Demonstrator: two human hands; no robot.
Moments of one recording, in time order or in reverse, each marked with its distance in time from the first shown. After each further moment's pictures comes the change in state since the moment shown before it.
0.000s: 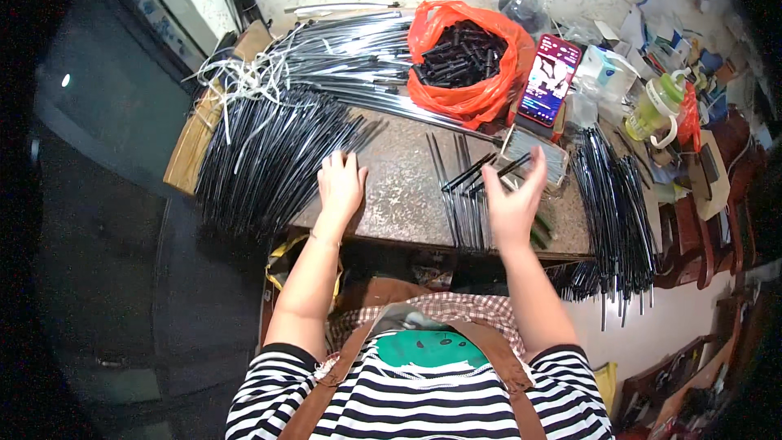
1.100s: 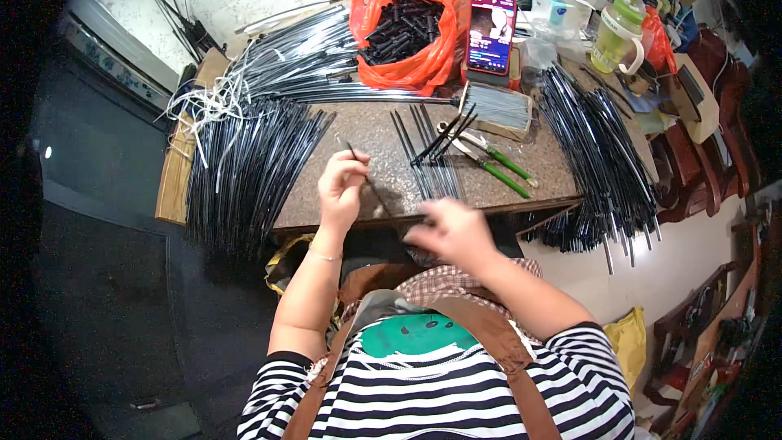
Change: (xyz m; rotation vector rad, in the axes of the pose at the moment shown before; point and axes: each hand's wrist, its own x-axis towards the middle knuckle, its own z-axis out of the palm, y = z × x) left_hand -0.020 0.044 -0.016 -1.283 0.017 0.313; right_hand -0.060 0.002 -0.026 0.089 -0.540 -0.287
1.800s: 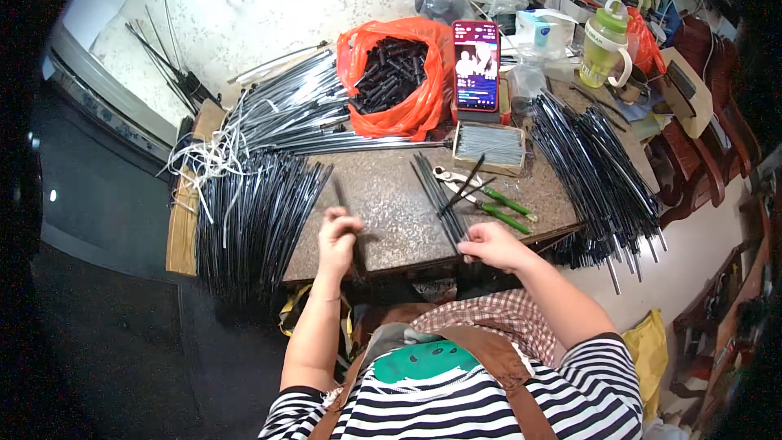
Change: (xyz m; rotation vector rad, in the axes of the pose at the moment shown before) left_hand -0.006 -0.028 -0.019 0.177 -0.027 -0.209; right_hand 0.011 0.042 -0.041 0.482 -0.435 0.817
